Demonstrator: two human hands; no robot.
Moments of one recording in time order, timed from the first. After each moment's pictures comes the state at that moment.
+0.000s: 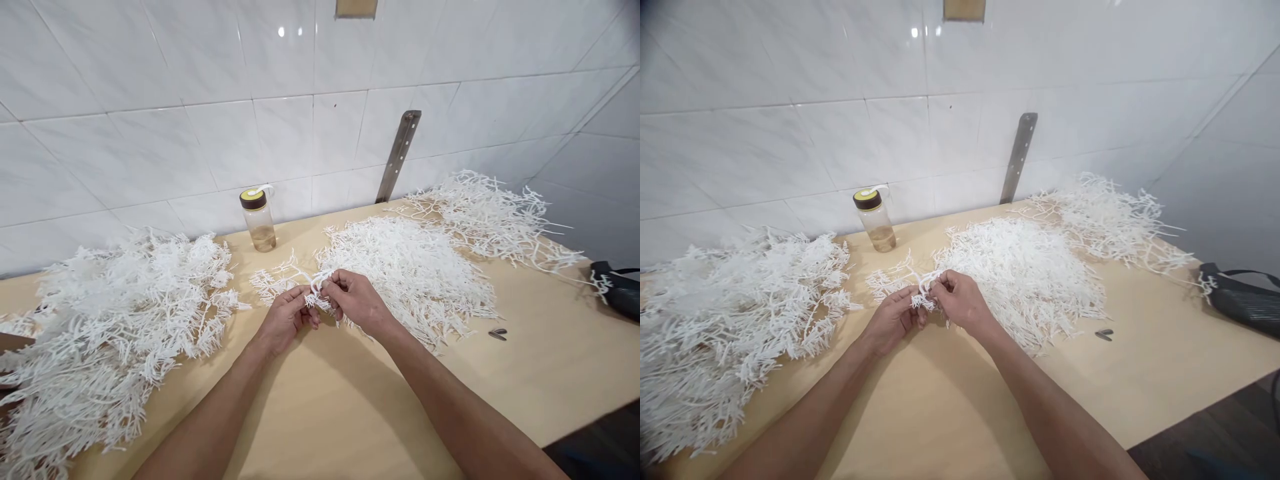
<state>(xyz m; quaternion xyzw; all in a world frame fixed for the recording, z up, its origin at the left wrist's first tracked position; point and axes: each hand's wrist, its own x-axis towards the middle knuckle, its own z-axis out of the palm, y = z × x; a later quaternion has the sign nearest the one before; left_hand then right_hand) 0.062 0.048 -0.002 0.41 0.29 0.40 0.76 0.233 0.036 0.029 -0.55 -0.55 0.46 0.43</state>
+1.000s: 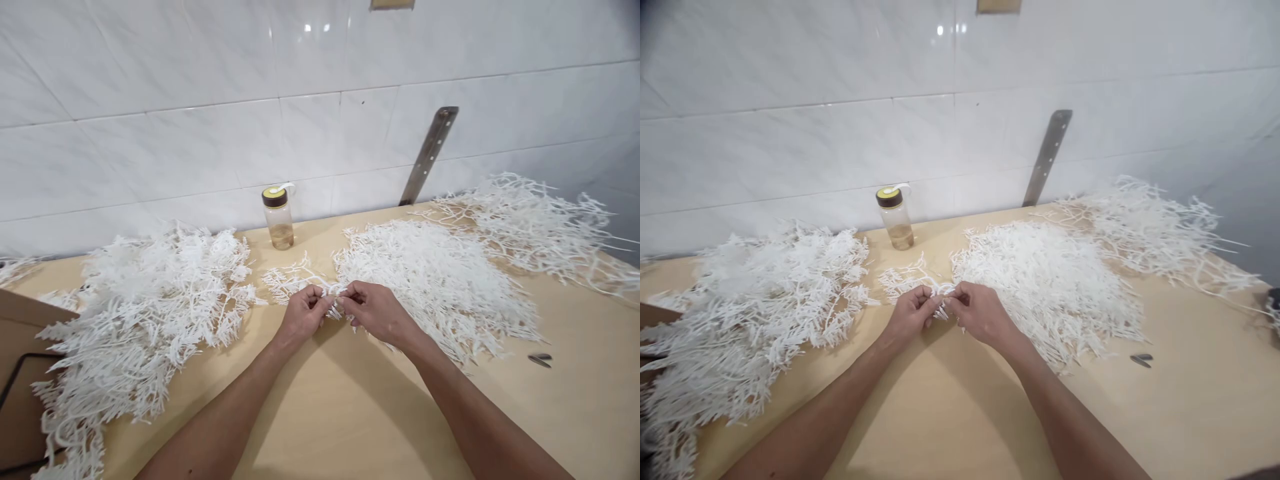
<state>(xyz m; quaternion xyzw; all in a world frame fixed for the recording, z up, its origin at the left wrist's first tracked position) 0.065 0.041 0.004 0.55 0.43 0.44 0.56 0.240 0.032 0.023 -0.57 -0.65 0.37 0.34</state>
